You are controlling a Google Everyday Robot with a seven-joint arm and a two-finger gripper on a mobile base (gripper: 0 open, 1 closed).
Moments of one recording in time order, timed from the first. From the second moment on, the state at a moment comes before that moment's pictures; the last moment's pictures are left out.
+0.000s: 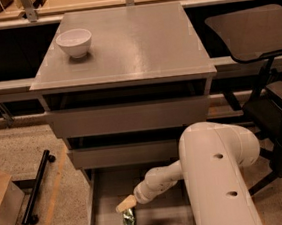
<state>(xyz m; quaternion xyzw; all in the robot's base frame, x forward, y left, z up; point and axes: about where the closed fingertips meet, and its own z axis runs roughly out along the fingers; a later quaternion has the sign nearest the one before) 0.543 0.076 0.247 -0.24 0.93 0.25 0.10</state>
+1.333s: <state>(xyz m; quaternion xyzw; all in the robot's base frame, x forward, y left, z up) 0.527 0.130 0.130 -0.21 0.94 0.28 0.03</state>
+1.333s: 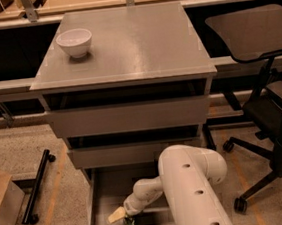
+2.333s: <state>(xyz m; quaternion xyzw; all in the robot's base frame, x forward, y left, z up) 0.521 0.130 0.109 -0.19 0.94 0.27 0.01</state>
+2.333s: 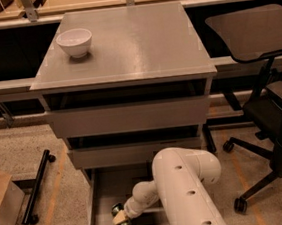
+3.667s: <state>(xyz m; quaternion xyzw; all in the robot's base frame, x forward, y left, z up) 0.537 0.128 0.202 -0.22 0.90 0.37 0.04</state>
